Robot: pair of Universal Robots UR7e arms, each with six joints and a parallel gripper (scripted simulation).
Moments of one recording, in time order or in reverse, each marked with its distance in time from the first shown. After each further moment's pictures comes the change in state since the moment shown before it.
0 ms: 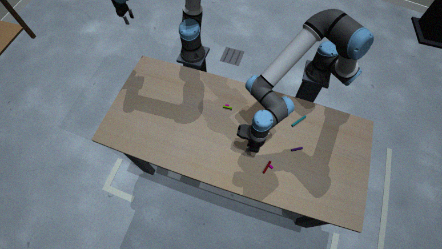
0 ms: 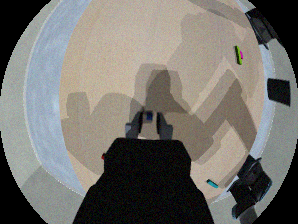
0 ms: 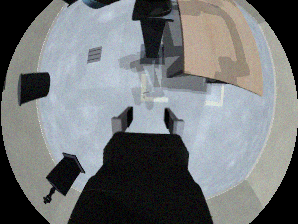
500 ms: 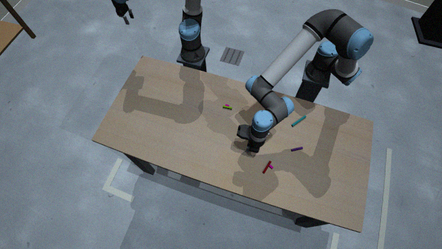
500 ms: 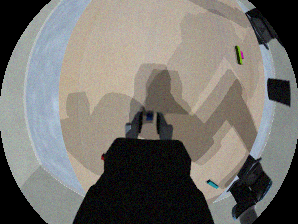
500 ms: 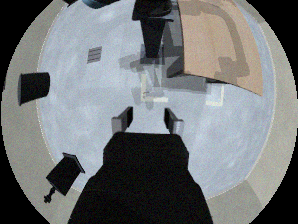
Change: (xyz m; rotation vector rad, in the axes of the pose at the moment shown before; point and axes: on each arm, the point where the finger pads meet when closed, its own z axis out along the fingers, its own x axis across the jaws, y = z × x) left arm 0.000 0.000 0.002 0.000 0.000 0.000; right arm 0.000 0.000 0.000 0.000 0.000 0.000
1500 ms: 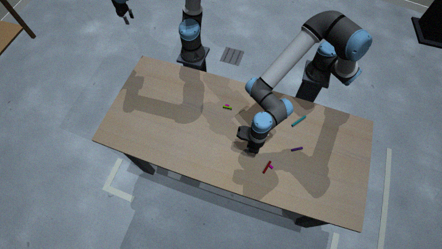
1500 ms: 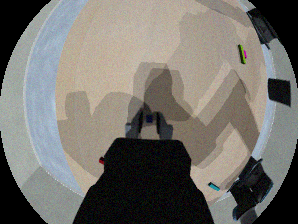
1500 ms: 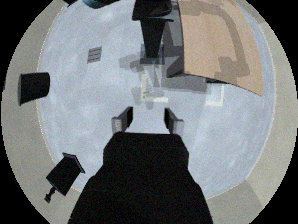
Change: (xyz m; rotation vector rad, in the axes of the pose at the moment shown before) left arm 0.000 0.000 0.013 0.000 0.000 0.000; right arm 0.000 0.000 0.000 0.000 0.000 0.000
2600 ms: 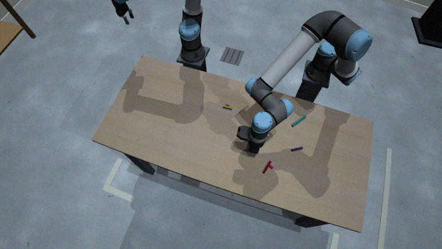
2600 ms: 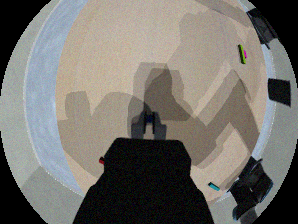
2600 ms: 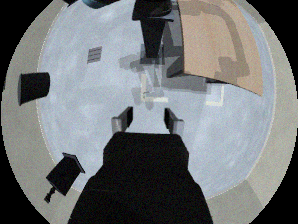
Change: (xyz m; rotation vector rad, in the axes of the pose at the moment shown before) left arm 0.000 0.000 0.000 0.000 0.000 0.000; right arm 0.000 0.000 0.000 0.000 0.000 0.000
